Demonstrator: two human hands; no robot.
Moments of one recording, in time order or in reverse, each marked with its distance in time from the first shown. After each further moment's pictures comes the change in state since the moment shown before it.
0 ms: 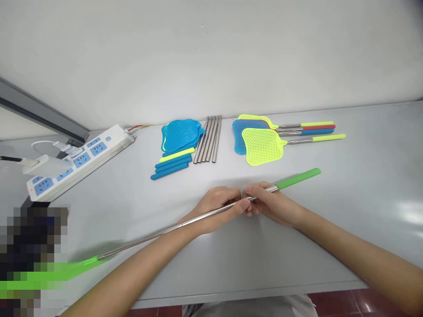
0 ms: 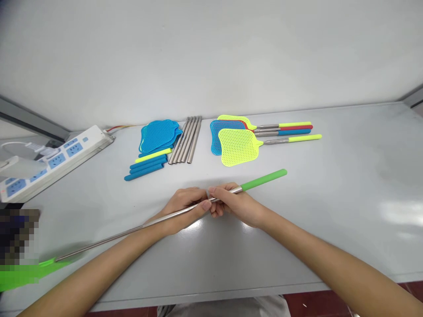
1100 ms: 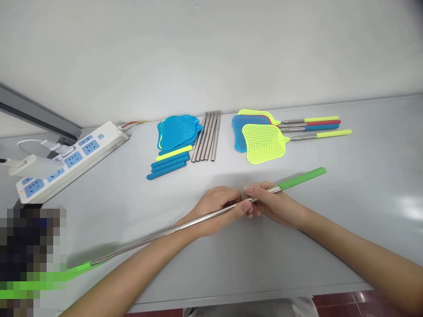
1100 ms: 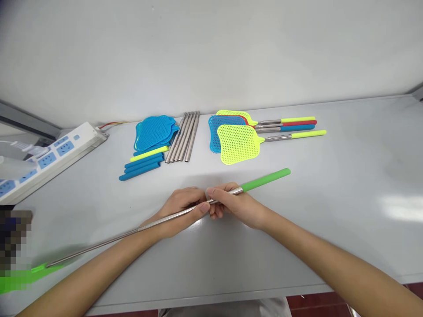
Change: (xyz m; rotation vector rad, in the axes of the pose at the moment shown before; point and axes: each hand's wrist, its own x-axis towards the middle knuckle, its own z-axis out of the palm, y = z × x) left_hand 0.001 0.004 -0.003 -0.002 -0.020 0.020; right_hand -0.002 0.001 -0.002 -0.007 -0.014 0.017
